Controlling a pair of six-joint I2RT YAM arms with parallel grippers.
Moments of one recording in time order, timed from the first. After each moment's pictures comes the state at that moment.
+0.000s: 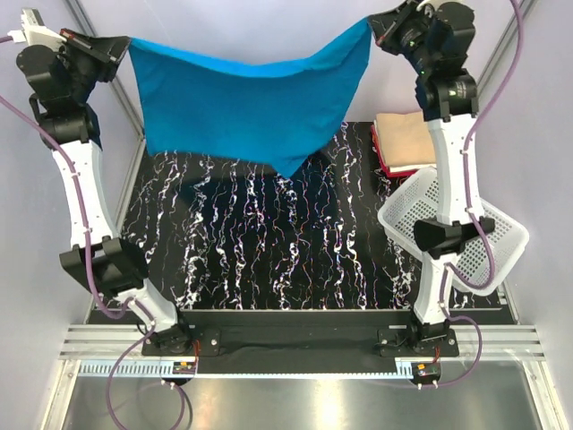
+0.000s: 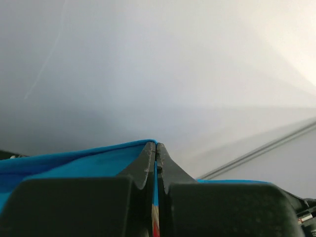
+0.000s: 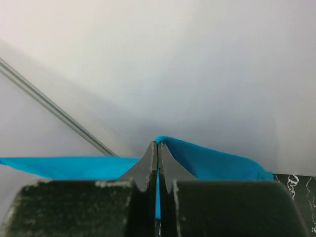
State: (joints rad) left arm 0.34 1.71 2.04 -0.14 0.52 -1.00; right arm 0.21 2.09 2.78 -0.53 -0.15 0.56
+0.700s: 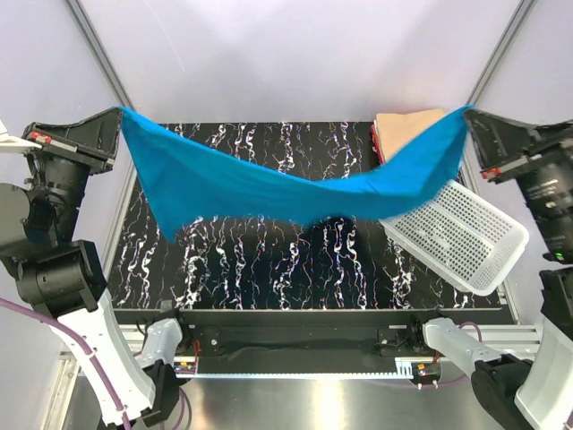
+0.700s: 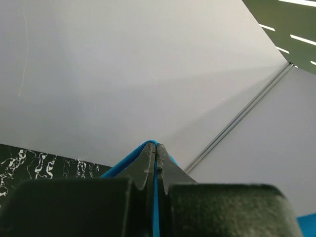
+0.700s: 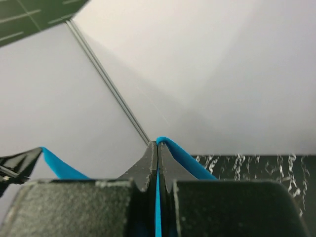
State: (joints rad) left arm 0.36 0.89 1.71 -0.43 0.50 -0.87; right arm 0.21 0.99 2.02 -0.69 -0.14 0.58
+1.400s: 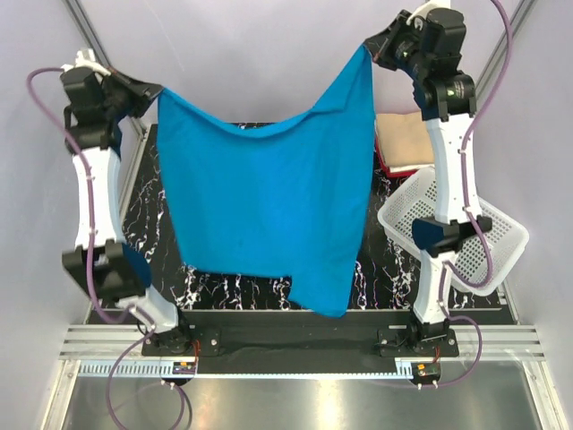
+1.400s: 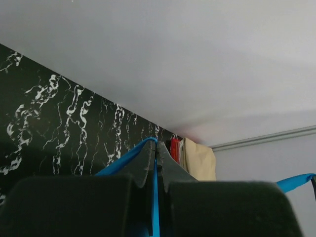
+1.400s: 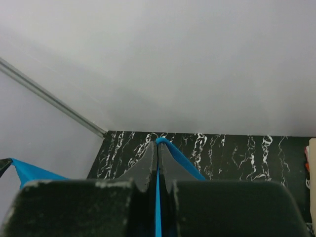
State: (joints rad) left arm 0.26 1.57 1.79 -0.37 0.46 -0.85; right arm 0.21 2.04 2.76 -0.75 -0.15 0.47
